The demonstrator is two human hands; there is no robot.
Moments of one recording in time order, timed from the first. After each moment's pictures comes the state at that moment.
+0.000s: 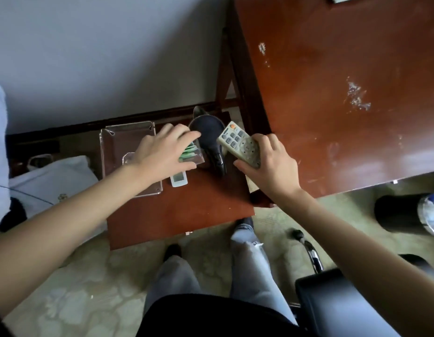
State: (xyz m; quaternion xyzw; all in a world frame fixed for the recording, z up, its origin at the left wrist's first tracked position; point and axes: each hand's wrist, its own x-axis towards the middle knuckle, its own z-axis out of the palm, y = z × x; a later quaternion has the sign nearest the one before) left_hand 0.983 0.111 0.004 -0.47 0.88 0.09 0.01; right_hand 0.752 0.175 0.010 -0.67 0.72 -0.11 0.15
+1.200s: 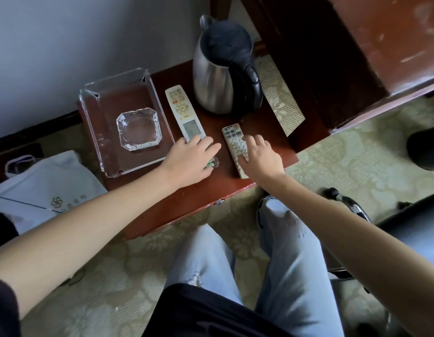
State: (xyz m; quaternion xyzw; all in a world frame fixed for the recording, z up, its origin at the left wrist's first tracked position) left_hand 1.037 0.183 -0.190 -0.29 0.95 0.03 0.08; right_hand 0.852 0.249 -0.206 -0.60 0.78 -0.03 0.20
